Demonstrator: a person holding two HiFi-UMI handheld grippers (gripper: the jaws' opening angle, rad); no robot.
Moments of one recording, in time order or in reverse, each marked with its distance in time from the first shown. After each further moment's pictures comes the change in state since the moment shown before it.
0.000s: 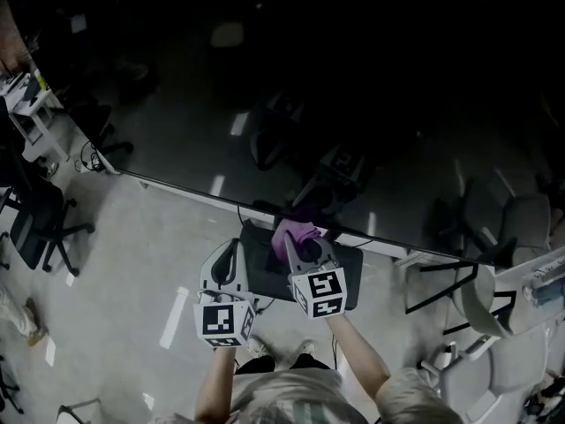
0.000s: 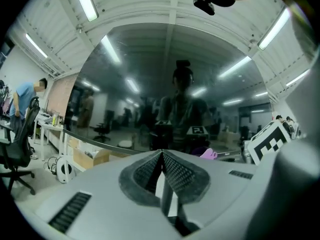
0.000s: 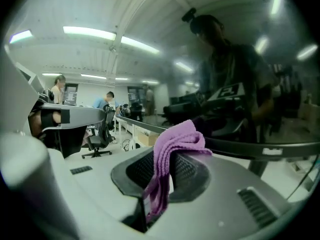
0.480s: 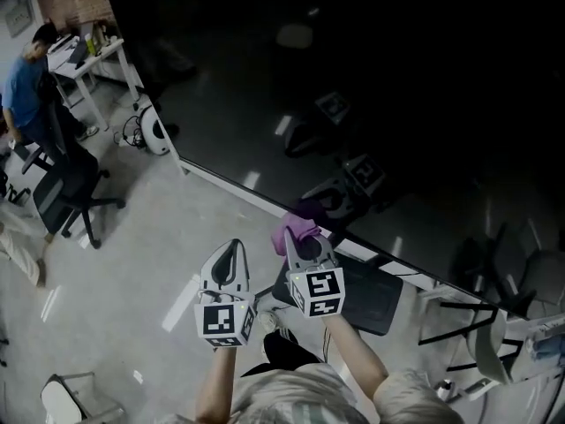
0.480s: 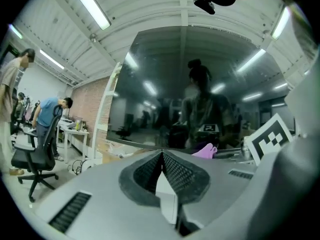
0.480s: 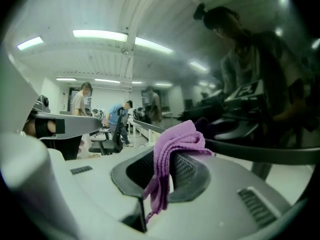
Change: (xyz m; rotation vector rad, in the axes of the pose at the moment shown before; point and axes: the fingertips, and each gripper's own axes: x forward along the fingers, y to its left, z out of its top) left arm -0.025 0.140 0.002 0.000 -0.001 0.221; right arm 0.112 0.112 0.025 -0.015 -0.038 0.175
